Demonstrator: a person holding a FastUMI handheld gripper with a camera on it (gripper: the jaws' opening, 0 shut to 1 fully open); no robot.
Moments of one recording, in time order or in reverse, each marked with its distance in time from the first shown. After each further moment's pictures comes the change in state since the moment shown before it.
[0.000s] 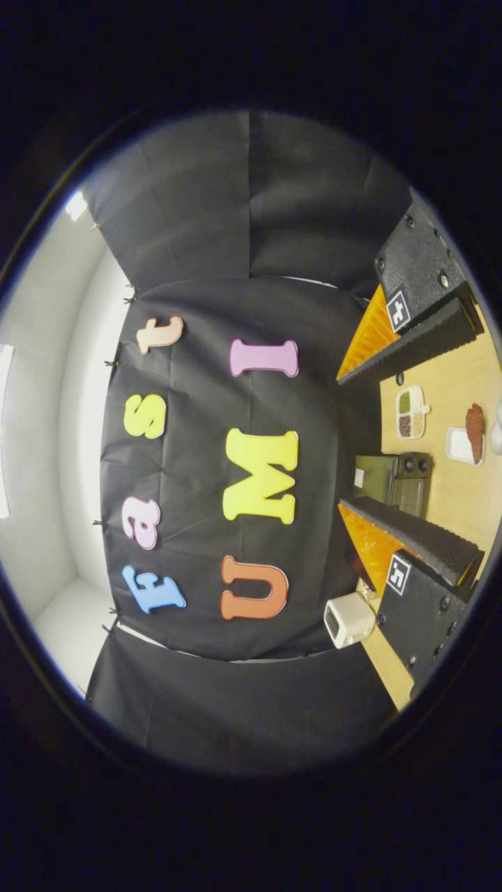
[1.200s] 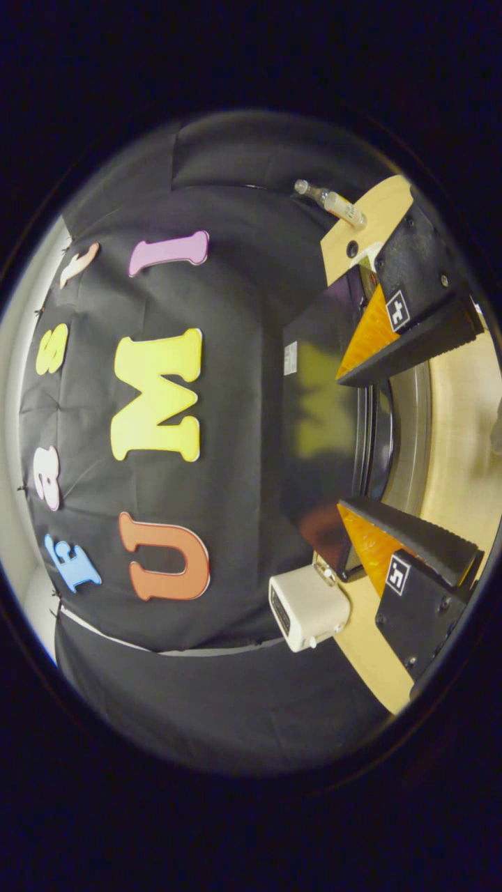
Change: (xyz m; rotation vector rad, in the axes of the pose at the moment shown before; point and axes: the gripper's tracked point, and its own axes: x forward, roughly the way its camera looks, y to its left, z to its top) arm 0.229 0.192 -0.233 0.036 0.272 0.137
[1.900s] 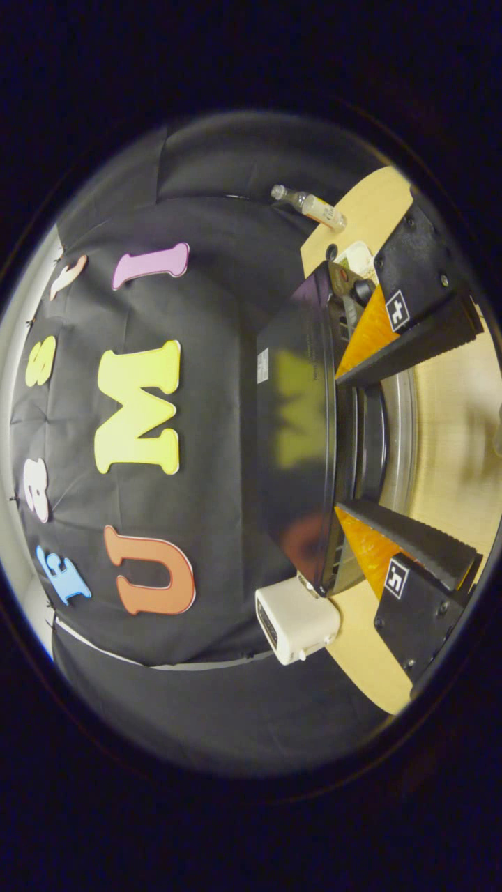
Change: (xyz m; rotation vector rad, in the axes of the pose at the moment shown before) arm -0.018 0.001 -0.025 0.031 0.038 -0.052
